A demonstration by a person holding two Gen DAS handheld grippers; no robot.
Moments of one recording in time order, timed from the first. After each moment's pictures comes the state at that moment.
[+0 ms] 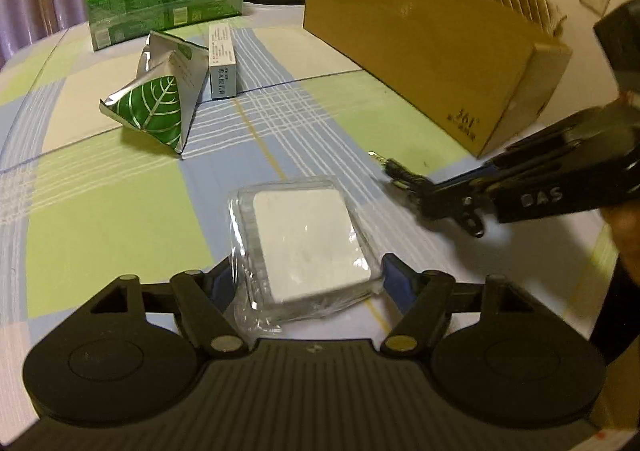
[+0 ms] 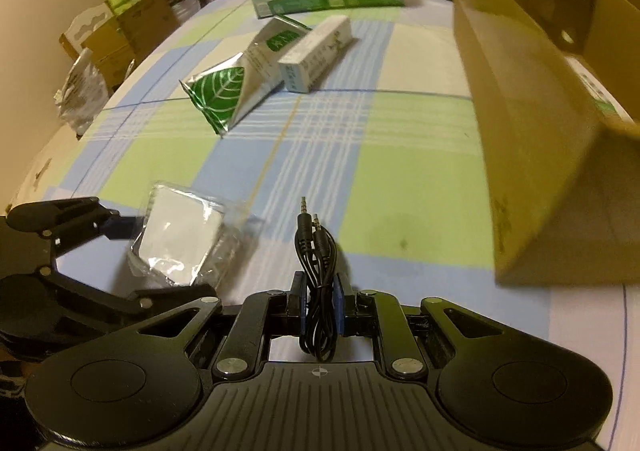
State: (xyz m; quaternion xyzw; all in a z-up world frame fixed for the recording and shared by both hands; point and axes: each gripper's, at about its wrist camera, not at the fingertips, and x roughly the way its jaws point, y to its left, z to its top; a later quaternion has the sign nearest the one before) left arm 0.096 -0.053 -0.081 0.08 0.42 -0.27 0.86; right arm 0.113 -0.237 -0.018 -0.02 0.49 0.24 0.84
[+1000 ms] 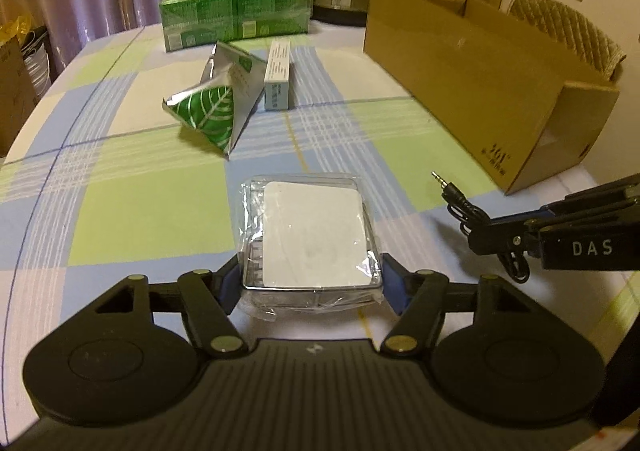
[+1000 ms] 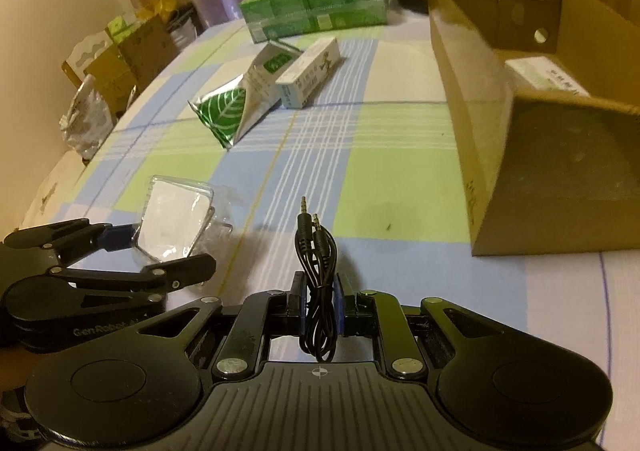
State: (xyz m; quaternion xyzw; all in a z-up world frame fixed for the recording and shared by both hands) left arm 0.068 -0.067 -0.057 0.04 0.40 -0.16 0.90; right arm 0.083 -0.256 0.005 0.01 0.46 0.24 0.86
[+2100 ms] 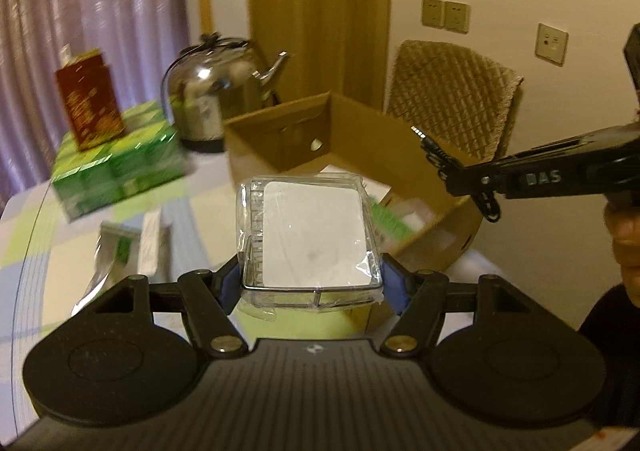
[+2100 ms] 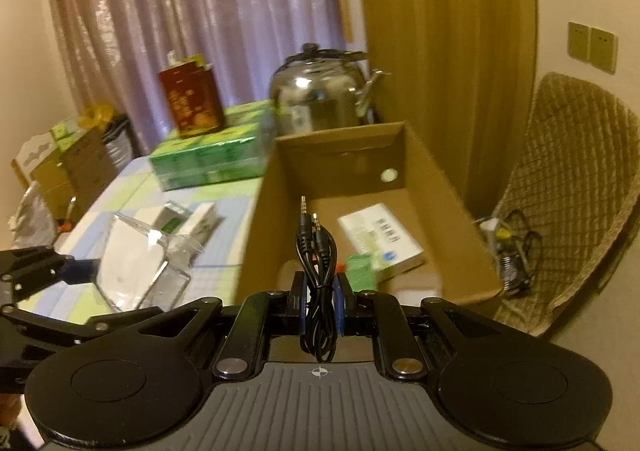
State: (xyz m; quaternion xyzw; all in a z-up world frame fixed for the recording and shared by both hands) left arm 0.085 -0.199 0.053 0.11 0.29 -0.29 0.90; right arm 0.114 -0.385 0.122 0.03 0.33 0.13 0.94
